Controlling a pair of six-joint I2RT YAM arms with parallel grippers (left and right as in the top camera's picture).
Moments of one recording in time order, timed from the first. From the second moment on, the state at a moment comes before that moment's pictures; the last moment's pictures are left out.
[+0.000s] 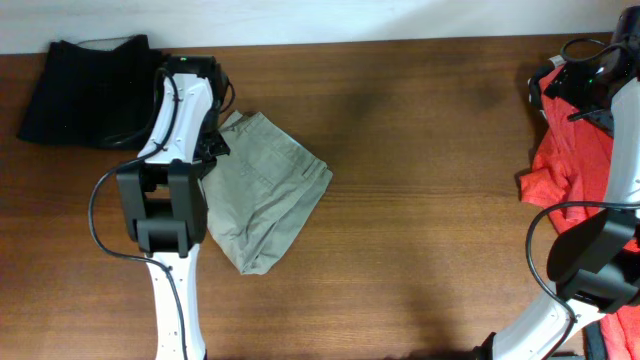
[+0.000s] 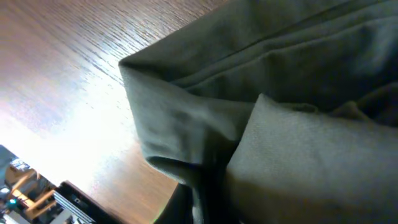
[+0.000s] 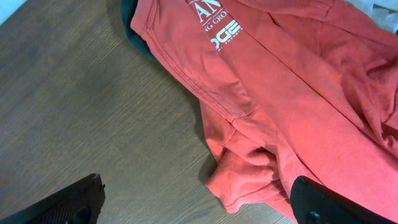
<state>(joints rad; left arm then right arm) -0.09 2.46 2.22 -1.68 -0.29 -0.62 -0.38 2.00 2.03 -1.15 0.11 0.34</state>
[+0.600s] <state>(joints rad) 0.03 2.46 2.22 -1.45 -0.26 -0.45 -0.38 2.00 2.03 -1.15 0.11 0.34</state>
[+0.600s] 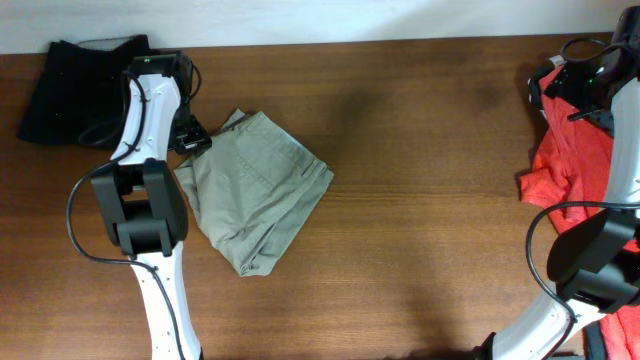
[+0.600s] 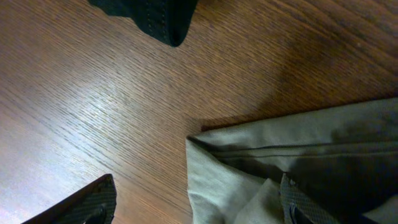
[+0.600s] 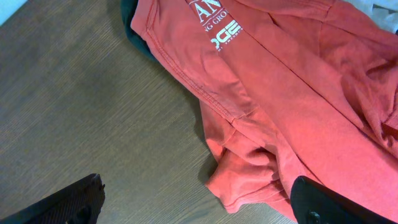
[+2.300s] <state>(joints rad) 0.08 2.44 2.18 -1.51 -0.19 -0.36 -0.38 2.00 2.03 -1.15 0.11 0.34</state>
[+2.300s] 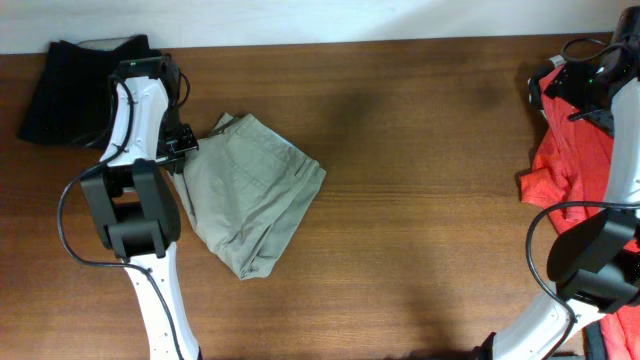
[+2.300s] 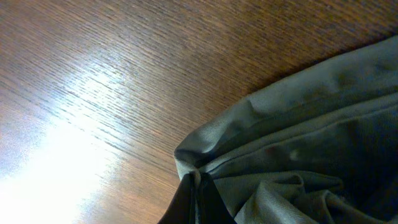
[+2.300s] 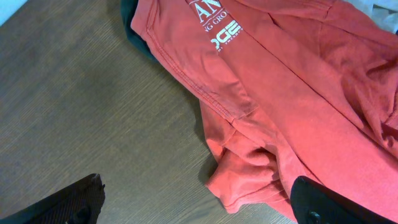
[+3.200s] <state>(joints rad) 0.09 2.36 2.19 -1.58 -0.26 -0.45 -0.38 2.00 2.03 -1.15 0.11 0.34</state>
